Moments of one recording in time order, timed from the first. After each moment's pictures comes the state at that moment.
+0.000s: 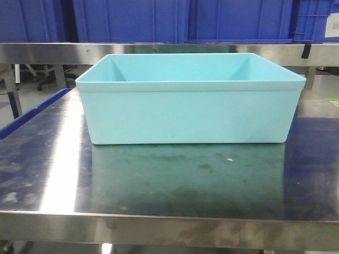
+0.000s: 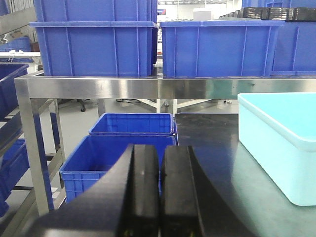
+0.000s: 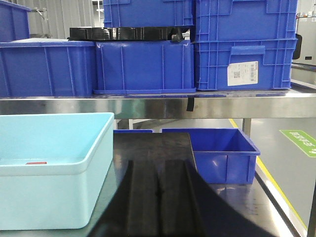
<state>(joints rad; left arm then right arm) -0.05 -0.01 0.01 0.00 0.00 -0.03 -0.02 -0.01 0.03 0.05 -0.10 0.02</state>
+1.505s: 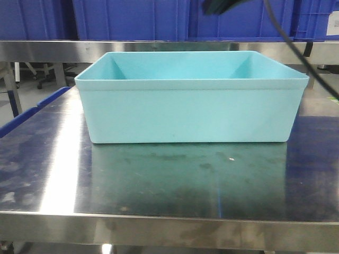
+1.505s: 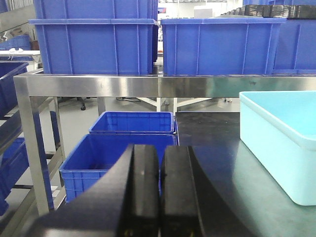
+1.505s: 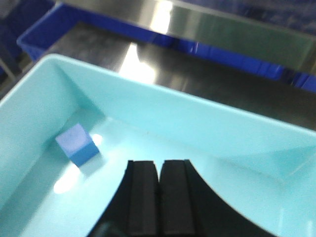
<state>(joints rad) -0.05 -0.01 0.01 0.00 0.00 -0.03 0.39 1.73 -1.47 0.05 0.37 0.02</state>
